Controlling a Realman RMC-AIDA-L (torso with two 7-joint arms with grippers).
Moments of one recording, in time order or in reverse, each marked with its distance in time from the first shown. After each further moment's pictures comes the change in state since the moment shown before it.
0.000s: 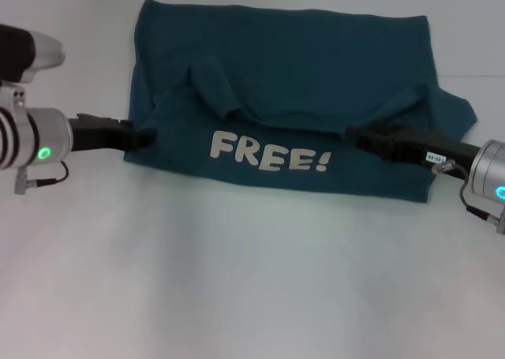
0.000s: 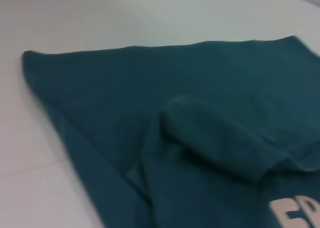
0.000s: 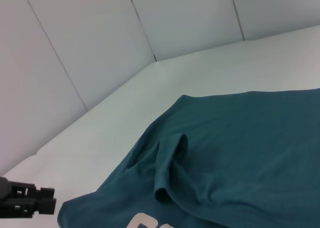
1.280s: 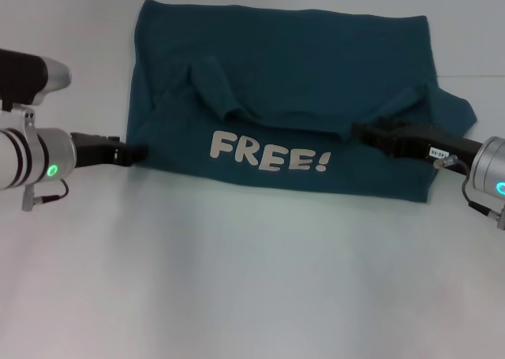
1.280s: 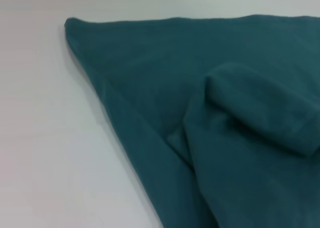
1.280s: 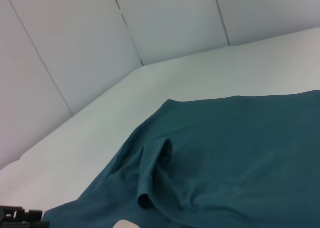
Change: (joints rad) left arm -0.031 0.009 -0.002 -0.167 0.006 -0.188 0.010; right arm 0.012 0.000 0.012 0.016 0.011 0.044 -0.019
